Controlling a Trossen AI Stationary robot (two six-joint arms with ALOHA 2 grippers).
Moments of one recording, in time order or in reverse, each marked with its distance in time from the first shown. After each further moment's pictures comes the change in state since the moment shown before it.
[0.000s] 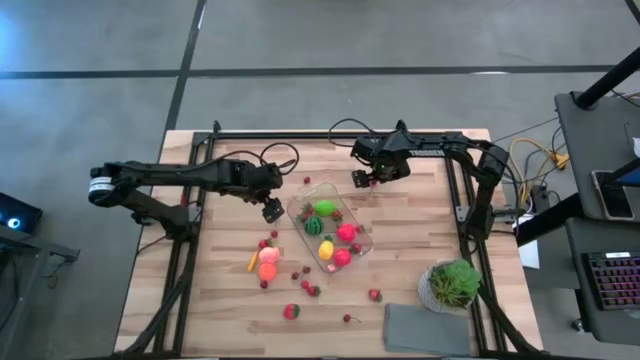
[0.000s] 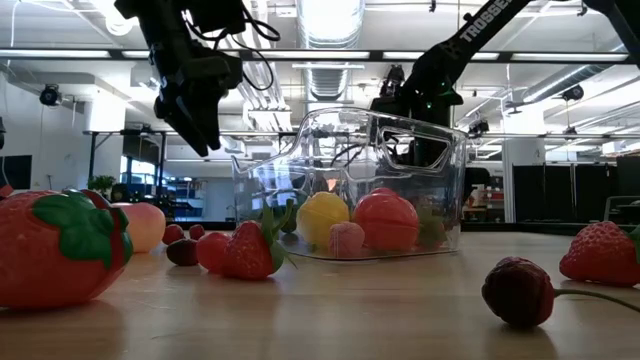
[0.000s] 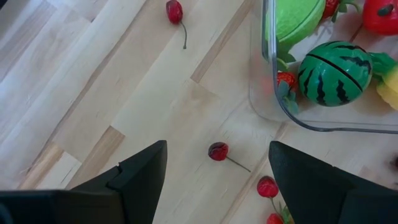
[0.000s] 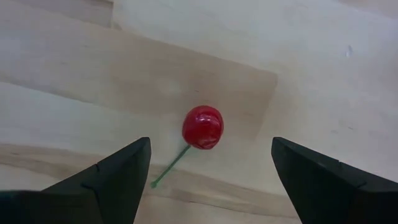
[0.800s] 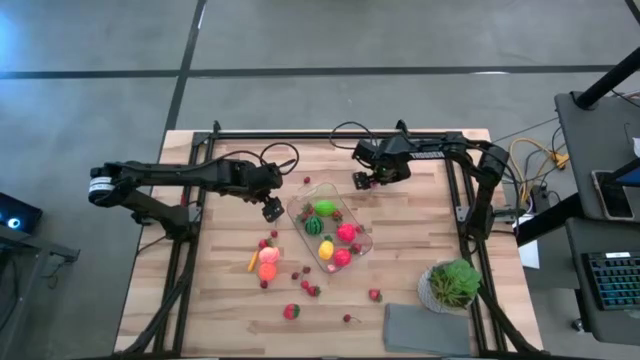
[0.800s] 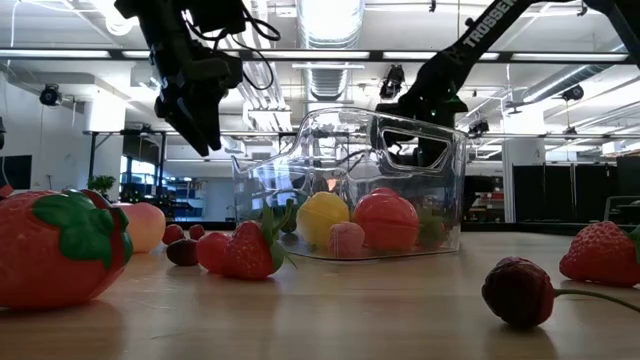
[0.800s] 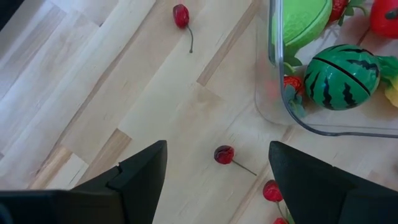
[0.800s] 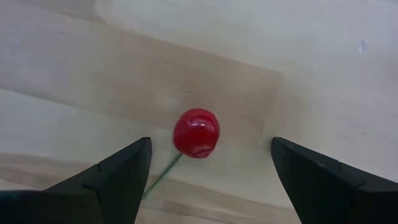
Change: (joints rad) left arm 0.000 0.000 0.000 0.003 -0.024 0.004; right arm -0.002 -0.002 -0.060 0.074 0.004 0.004
